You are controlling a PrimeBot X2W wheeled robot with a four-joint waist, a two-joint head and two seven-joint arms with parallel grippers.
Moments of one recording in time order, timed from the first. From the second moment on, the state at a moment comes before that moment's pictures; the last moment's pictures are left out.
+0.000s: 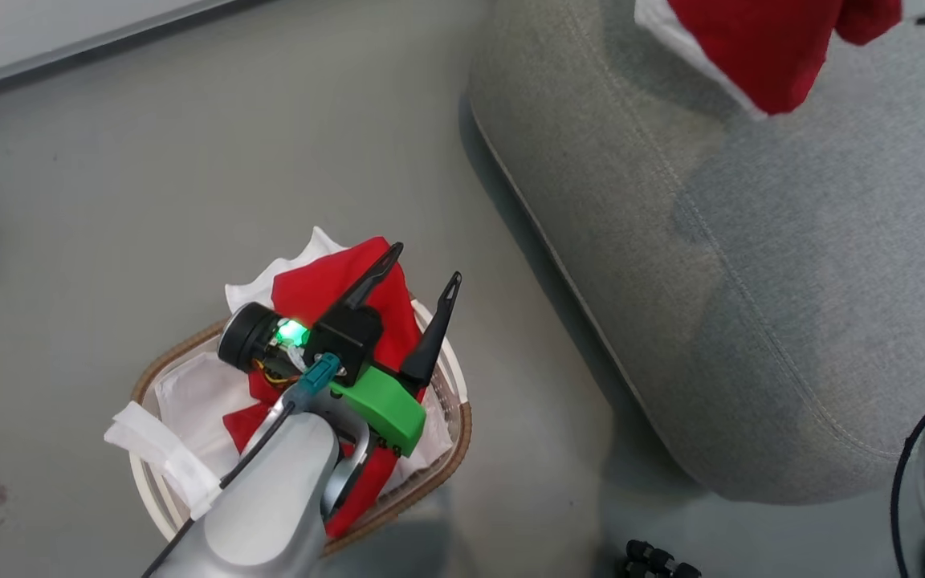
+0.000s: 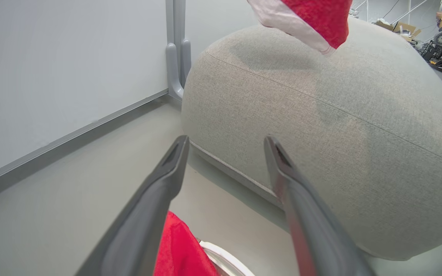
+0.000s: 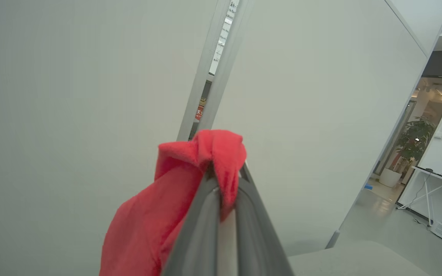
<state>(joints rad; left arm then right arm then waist) -0.51 0.12 -0.60 0.49 -0.26 -0.13 -0.26 -1.05 -0.16 -0.19 0.43 -0.09 0.13 -0.26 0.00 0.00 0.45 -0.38</state>
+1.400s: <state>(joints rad) -0.56 0.13 -0.62 0.46 -0.28 -0.11 -0.26 -0.77 -0.16 -0.38 0.63 -0.16 0.13 -0.26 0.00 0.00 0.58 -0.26</state>
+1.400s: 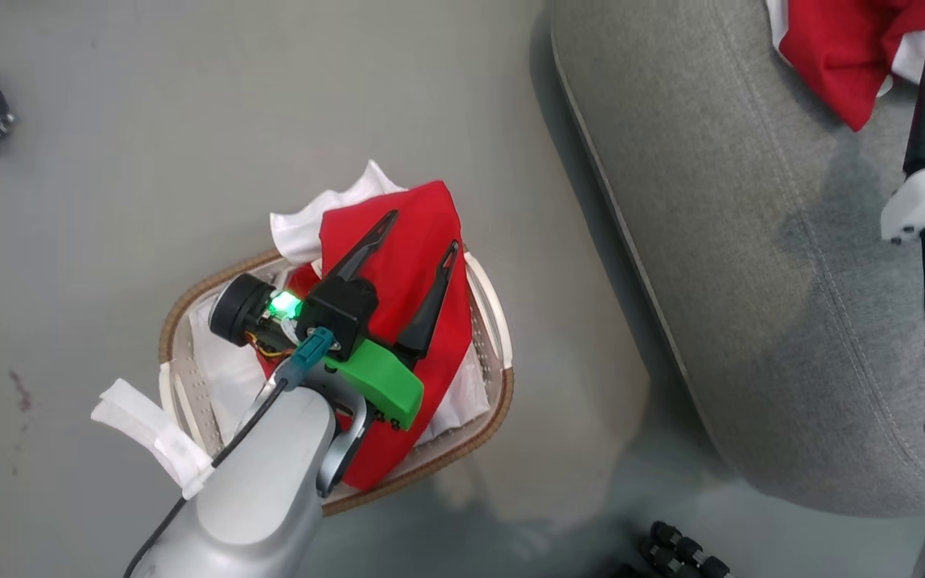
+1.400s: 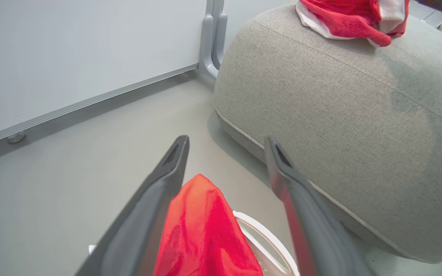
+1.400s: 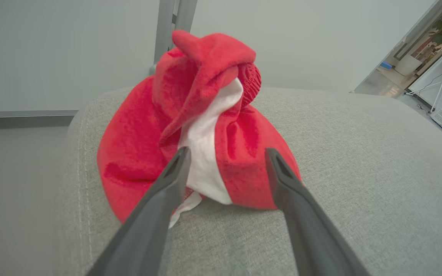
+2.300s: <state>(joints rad) -0.25 0.06 -0.25 0.43 -0.32 -0.08 -0.26 -0.53 -0.06 -0.14 0.53 -0.07 0.13 -0.26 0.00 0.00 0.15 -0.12</state>
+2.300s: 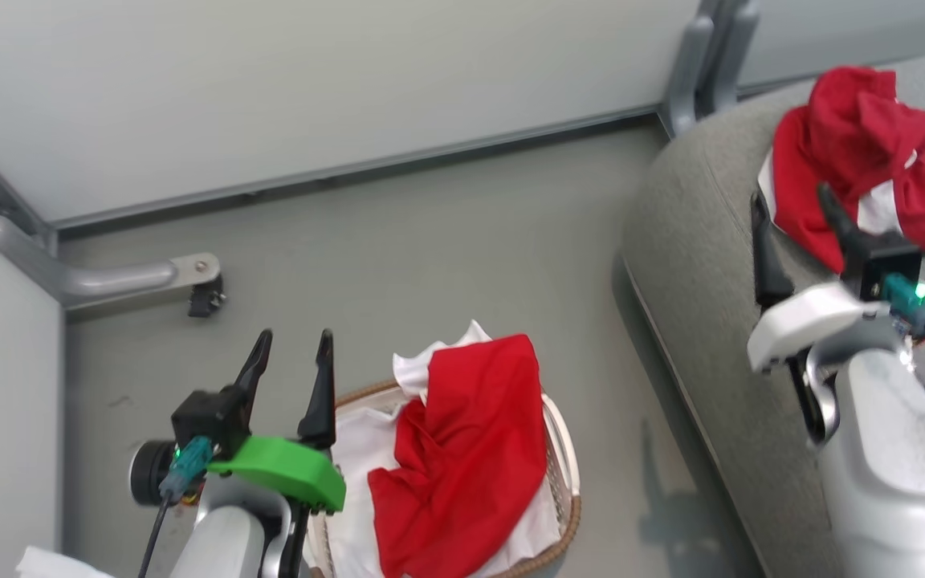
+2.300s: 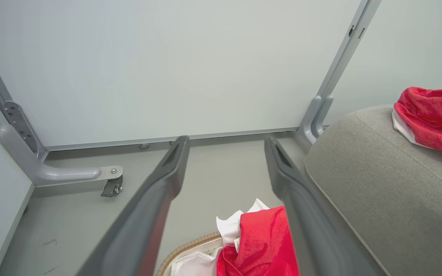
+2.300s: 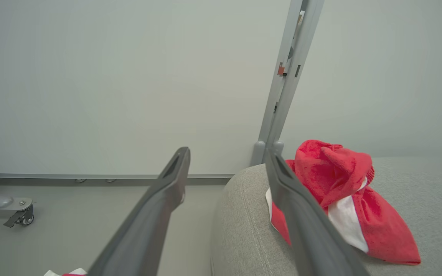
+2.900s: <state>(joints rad) -0.04 0.05 -0.10 0.37 -0.30 -0.09 -0.26 -0.17 -0.05 -0.04 0.39 0.11 0.13 -0.26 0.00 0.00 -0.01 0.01</state>
